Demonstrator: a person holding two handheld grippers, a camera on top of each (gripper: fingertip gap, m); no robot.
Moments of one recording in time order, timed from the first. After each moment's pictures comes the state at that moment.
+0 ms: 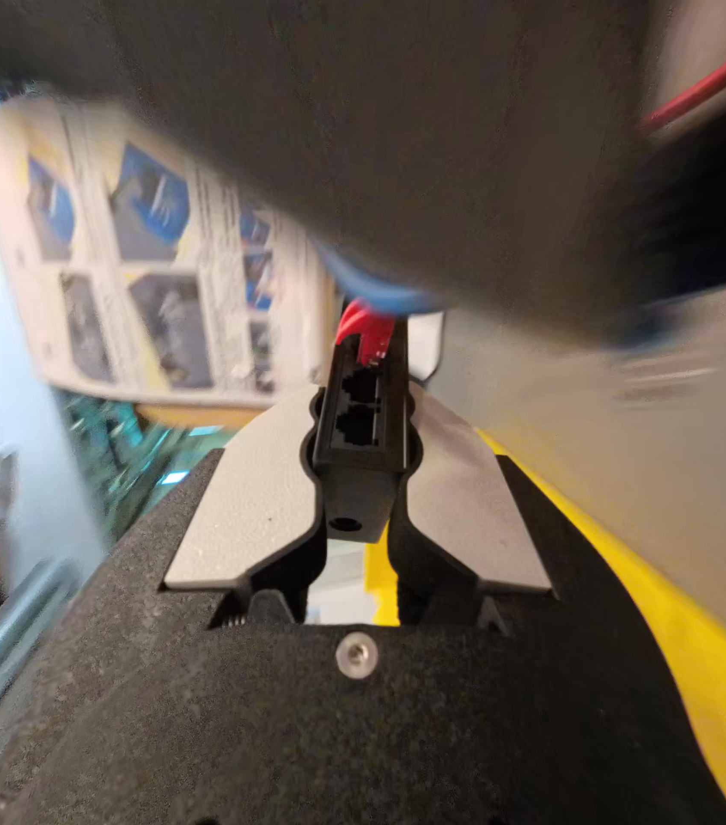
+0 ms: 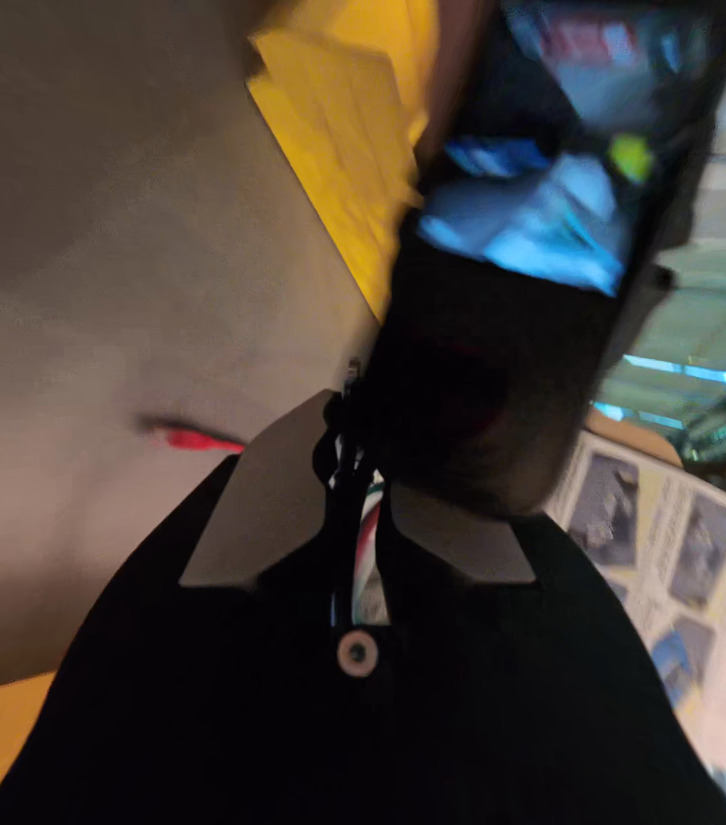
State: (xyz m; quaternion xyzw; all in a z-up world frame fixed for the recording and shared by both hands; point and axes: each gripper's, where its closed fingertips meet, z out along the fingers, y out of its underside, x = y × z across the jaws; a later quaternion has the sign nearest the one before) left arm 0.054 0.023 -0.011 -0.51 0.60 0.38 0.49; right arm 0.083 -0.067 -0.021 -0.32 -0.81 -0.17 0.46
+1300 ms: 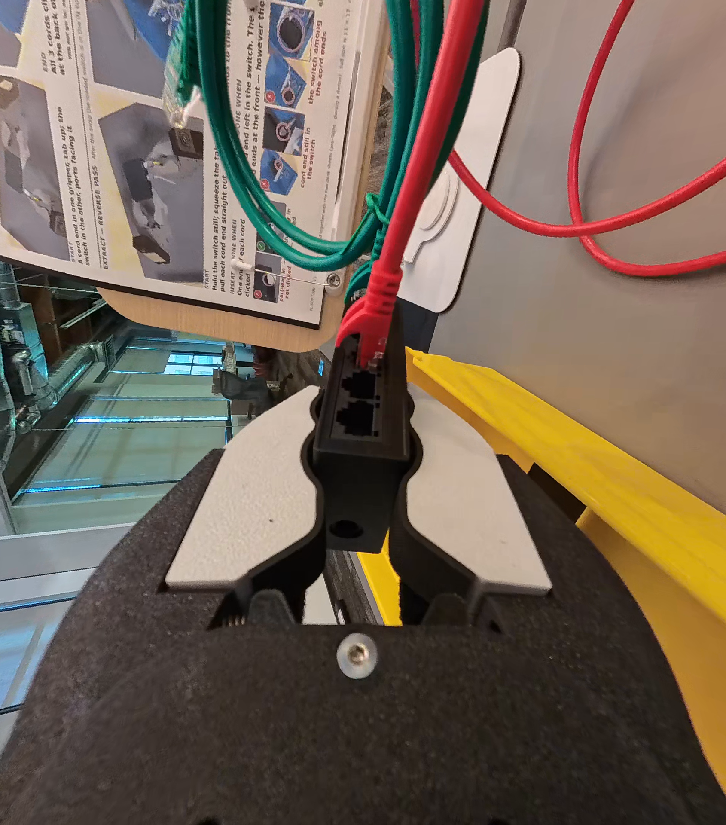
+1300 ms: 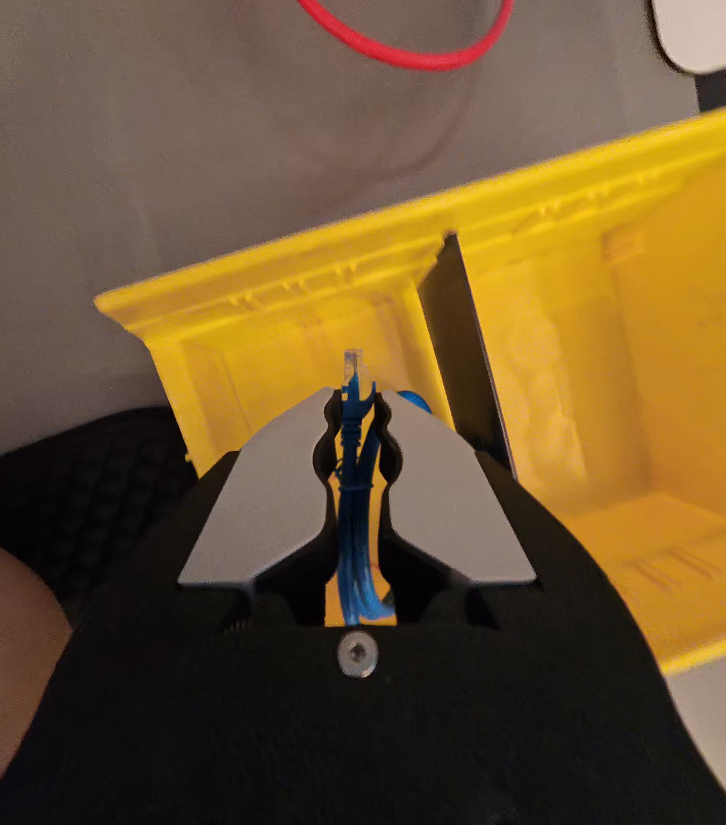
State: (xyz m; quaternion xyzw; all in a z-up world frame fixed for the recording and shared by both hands) left arm -0.012 0.039 0.023 -0.60 0.55 0.33 0.48; right arm 0.339 -0.012 -0.074 -0.77 -0.59 0.11 0.22
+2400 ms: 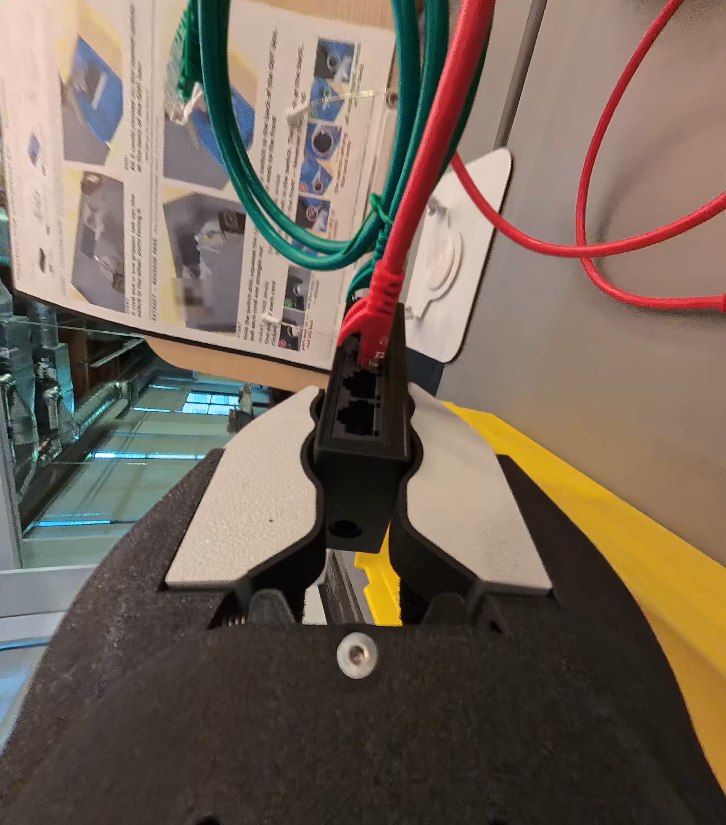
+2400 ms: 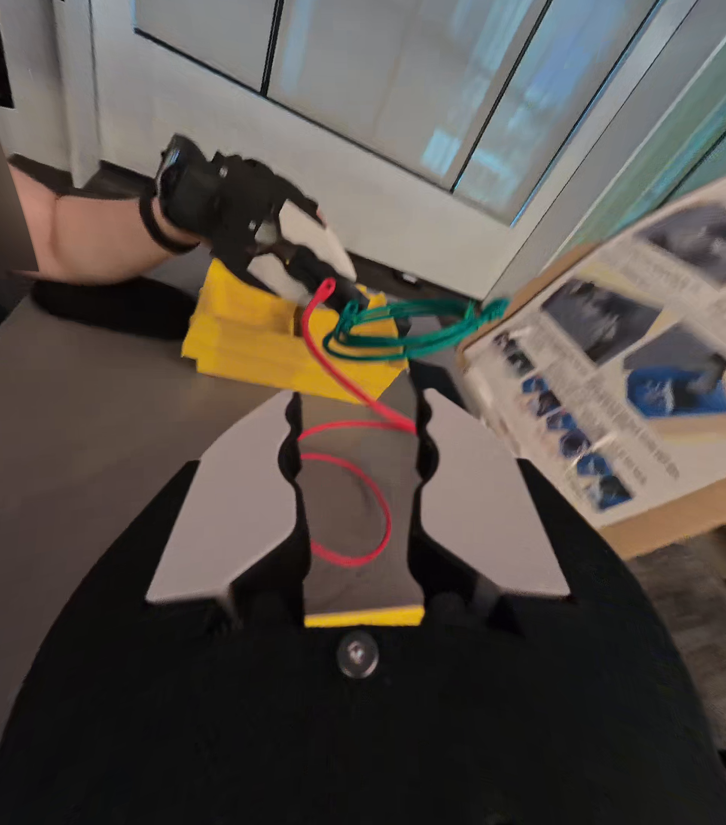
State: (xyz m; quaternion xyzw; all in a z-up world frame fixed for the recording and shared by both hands) left arm 0.013 0.022 0.039 -0.56 0.56 0.31 0.53; right arm 0.236 -0.036 0.102 -0.50 -0.58 0.28 0.58
